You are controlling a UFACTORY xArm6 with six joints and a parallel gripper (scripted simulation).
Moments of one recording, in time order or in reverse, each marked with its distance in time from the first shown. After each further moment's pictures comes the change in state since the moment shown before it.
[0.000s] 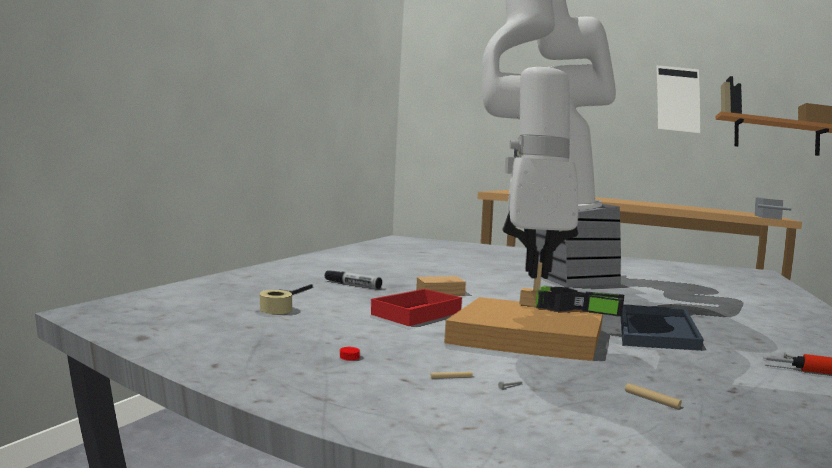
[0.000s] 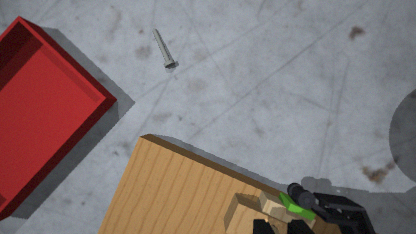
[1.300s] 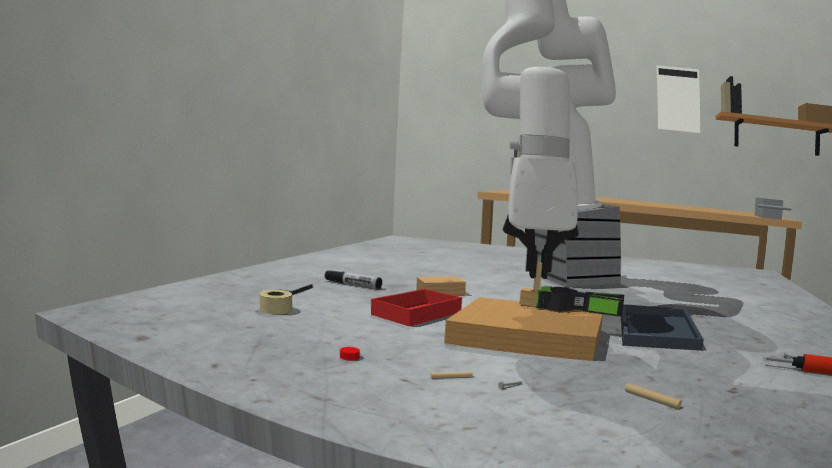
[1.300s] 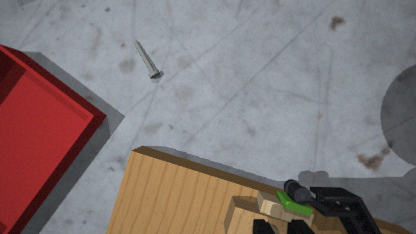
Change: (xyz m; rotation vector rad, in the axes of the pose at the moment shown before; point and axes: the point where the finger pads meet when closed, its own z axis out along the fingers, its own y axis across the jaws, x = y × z) arm 0.000 0.000 0.000 0.000 0.000 0.111
